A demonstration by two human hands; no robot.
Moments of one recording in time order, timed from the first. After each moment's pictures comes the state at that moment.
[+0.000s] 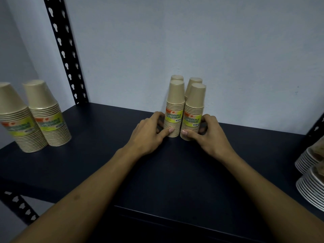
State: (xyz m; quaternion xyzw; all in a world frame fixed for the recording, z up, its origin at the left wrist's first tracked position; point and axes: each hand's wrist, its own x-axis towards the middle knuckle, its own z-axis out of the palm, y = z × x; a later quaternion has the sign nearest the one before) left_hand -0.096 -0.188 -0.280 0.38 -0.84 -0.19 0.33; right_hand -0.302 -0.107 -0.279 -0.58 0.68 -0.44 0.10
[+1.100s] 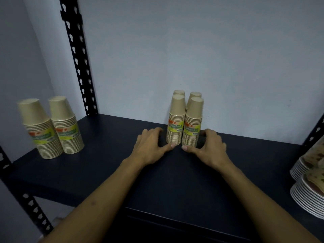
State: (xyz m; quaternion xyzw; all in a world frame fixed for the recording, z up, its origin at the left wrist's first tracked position) left_hand -0.087 -0.179 -0.279 0.47 -0.84 -0.14 0.23; right_hand -0.287 -0.093 -0.271 -0.53 0.79 -0.30 0.08
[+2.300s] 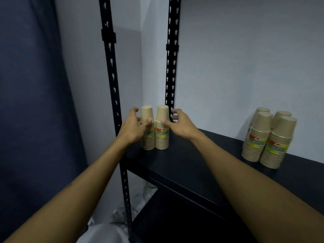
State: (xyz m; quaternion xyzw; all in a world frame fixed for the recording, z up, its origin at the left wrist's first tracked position) left_hand 0.180 -0.147 -0.194 0.64 -0.62 -0.18 0.43; right_hand 0.001 -0.174 -0.186 -0.69 0.53 -0.37 0.32
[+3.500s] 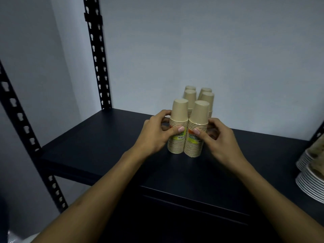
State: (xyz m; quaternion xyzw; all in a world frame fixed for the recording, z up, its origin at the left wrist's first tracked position) left_hand -0.048 -0.124 -0.237 0.35 -0.77 -0.33 0.43; right_hand -0.243 -0.042 -0.246 -0.60 0.55 -0.56 0.18
